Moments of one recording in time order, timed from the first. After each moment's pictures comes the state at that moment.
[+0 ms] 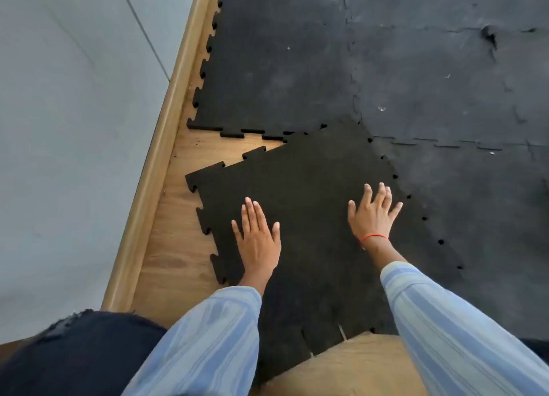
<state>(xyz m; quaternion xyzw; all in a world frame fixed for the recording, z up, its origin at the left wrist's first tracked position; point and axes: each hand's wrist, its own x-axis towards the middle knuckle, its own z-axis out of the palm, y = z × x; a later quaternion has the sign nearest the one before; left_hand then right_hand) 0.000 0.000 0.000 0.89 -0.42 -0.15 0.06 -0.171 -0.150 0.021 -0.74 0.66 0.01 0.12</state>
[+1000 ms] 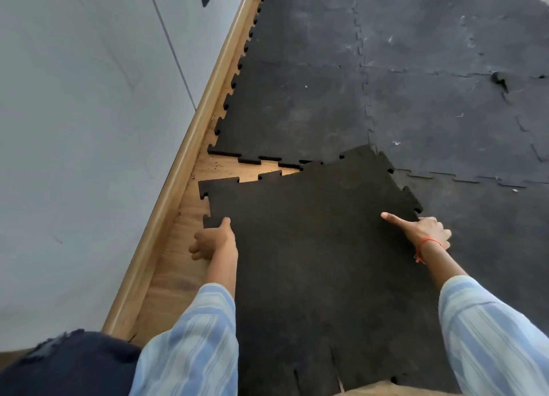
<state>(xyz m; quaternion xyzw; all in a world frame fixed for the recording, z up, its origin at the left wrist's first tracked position) 0.113 -0.014 0.025 0.87 0.17 -0.25 0.40 -0.206 -0.218 0.048 -0.54 0.80 -0.01 0.27</state>
